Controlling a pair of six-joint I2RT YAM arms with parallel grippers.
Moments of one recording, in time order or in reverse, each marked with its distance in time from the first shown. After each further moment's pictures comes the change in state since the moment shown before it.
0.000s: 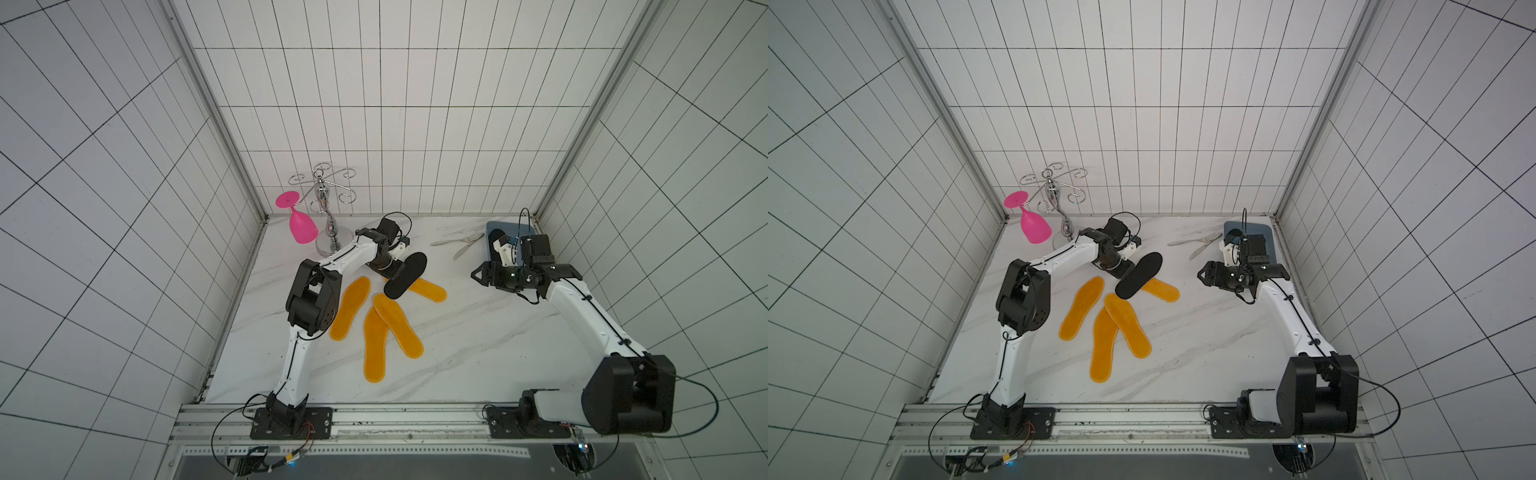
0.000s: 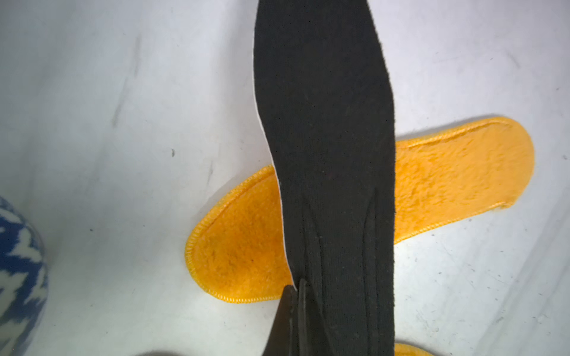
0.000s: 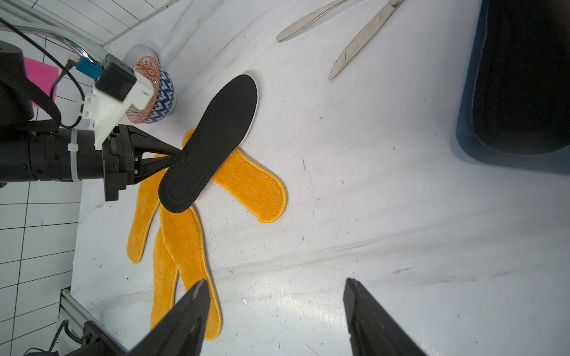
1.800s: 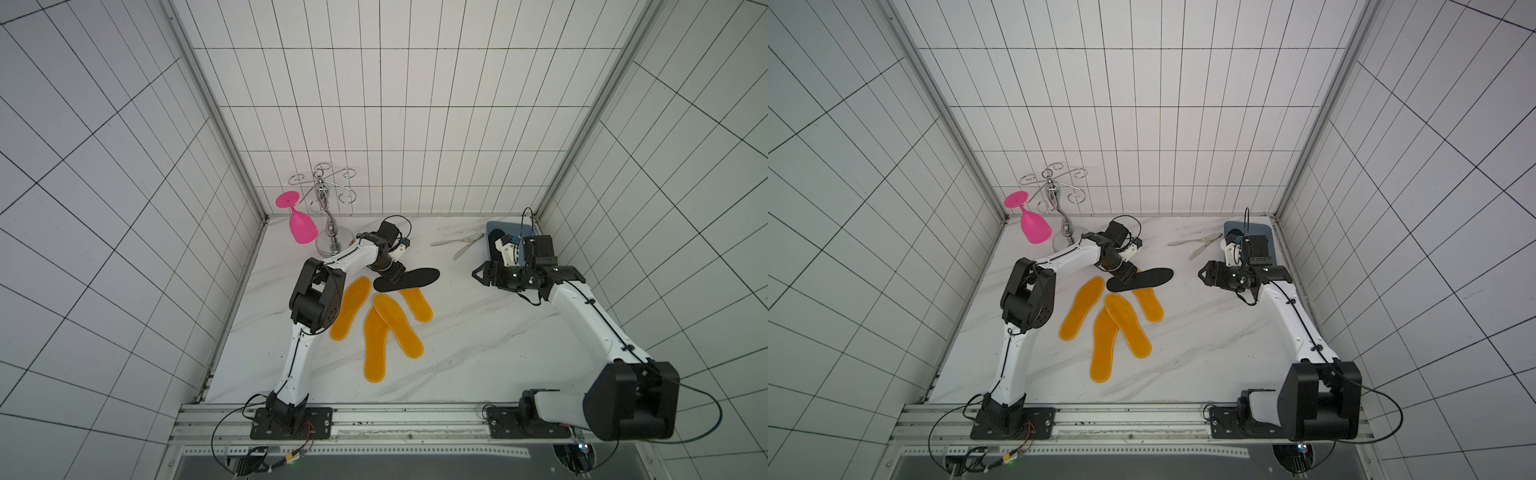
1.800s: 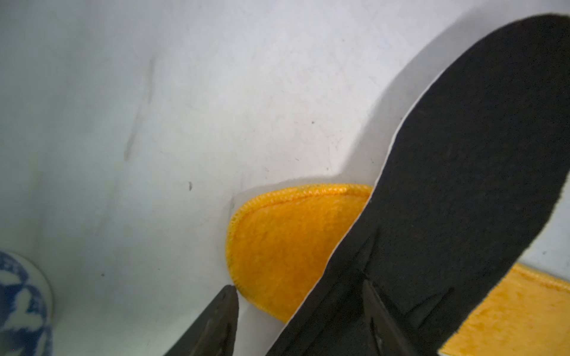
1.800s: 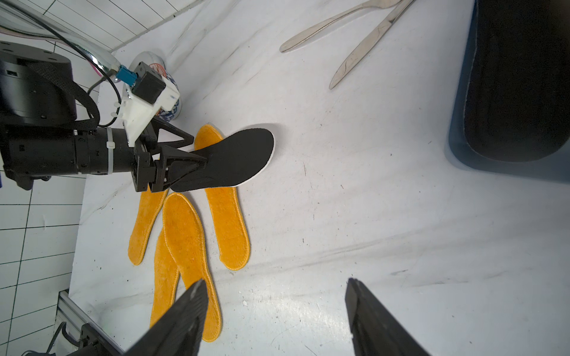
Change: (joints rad) left arm -0.005 0.055 -0.023 0.101 -0.070 0.059; right arm -0.006 -0.028 -0.008 0.004 0.005 -0.013
